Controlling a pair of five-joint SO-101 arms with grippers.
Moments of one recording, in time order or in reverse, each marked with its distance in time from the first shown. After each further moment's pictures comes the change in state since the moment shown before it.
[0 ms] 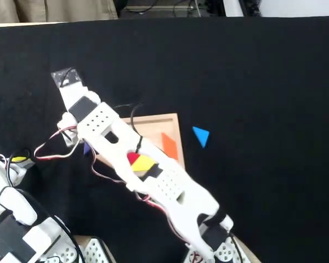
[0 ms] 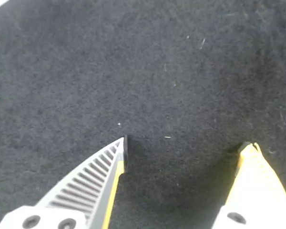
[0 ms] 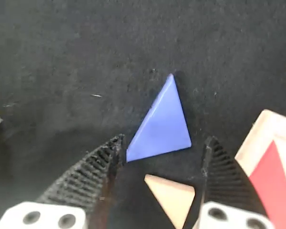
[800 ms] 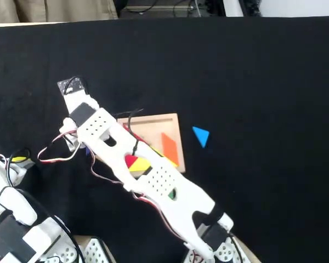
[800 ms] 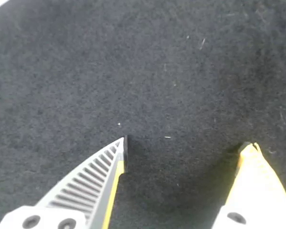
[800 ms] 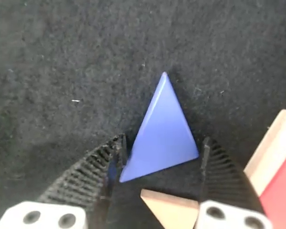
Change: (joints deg) left arm 0.0 0.0 0.0 0.0 0.0; right arm 0.0 9.9 -10.5 2.6 -1.3
